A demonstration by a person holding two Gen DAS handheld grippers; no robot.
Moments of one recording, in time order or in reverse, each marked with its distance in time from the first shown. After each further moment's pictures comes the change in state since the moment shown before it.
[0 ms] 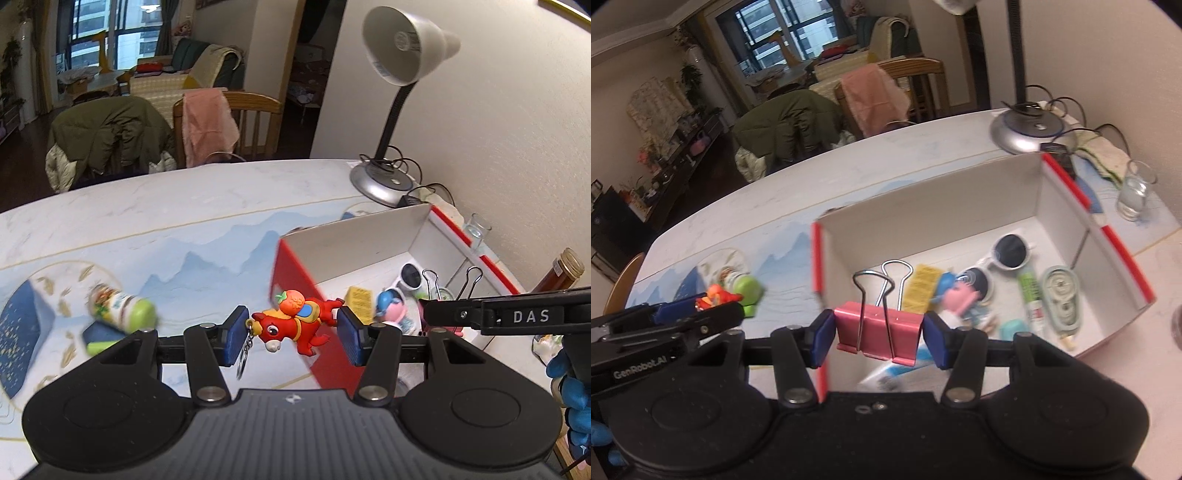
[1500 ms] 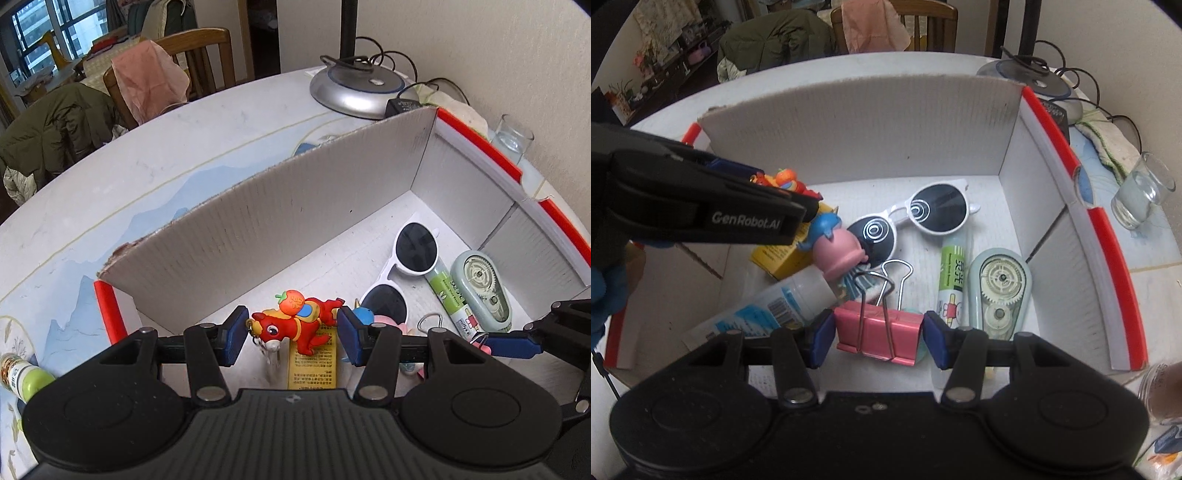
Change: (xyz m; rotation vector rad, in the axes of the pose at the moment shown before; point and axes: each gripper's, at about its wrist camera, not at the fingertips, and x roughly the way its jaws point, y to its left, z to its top) left arm 0.176 -0.098 0.030 0.209 0.272 0.095; right arm 0.078 -0.073 -0.011 -0.245 0.211 -0.085
